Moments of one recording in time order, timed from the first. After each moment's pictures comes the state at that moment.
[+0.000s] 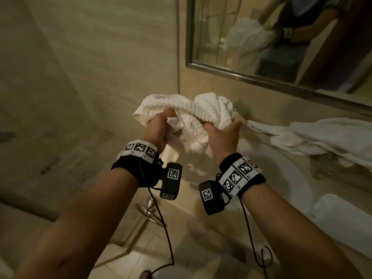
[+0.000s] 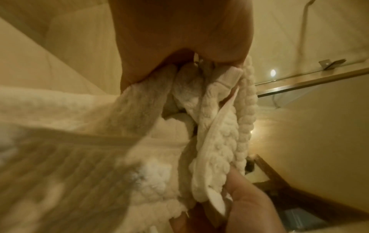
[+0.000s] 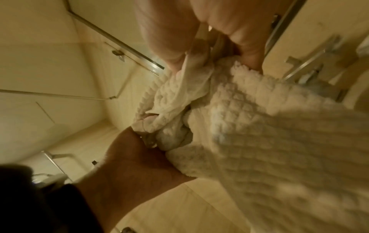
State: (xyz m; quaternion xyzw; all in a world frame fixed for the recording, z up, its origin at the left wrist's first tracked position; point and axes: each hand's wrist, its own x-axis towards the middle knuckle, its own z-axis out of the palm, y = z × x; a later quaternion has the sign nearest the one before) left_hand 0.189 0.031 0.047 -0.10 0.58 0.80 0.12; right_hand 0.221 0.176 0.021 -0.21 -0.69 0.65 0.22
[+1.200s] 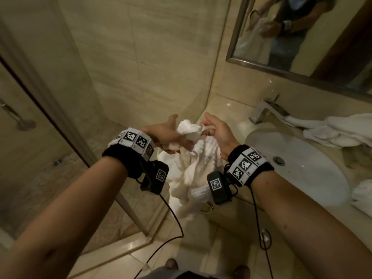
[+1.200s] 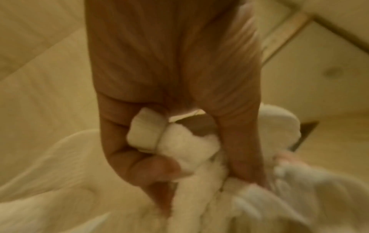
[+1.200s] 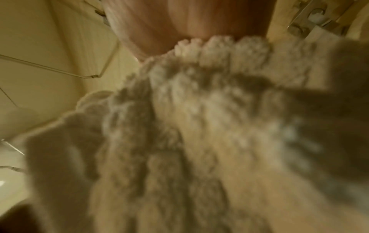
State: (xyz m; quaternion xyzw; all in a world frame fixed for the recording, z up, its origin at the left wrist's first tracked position) left_hand 0.198 -0.185 0.044 0.07 0.82 0.47 0.33; right_hand 0.214 -0.015 0.007 -0.17 -0.68 0.72 -0.04
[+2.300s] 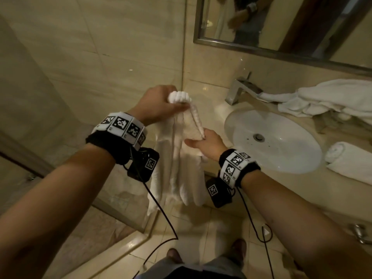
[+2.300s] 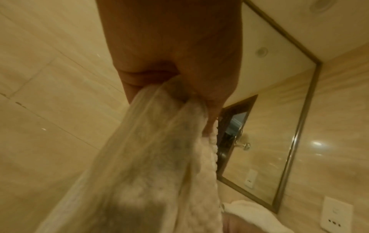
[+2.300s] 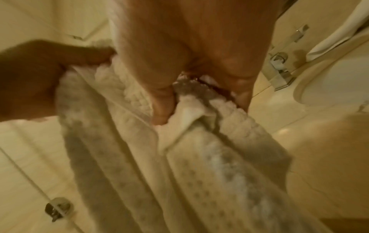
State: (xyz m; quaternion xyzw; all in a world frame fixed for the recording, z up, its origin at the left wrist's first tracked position) left_hand 0.165 -0.138 0.056 0.27 0.89 0.36 0.02; right_hand 0.252 0.019 -0.040 -0.17 -0.85 0.50 -0.05
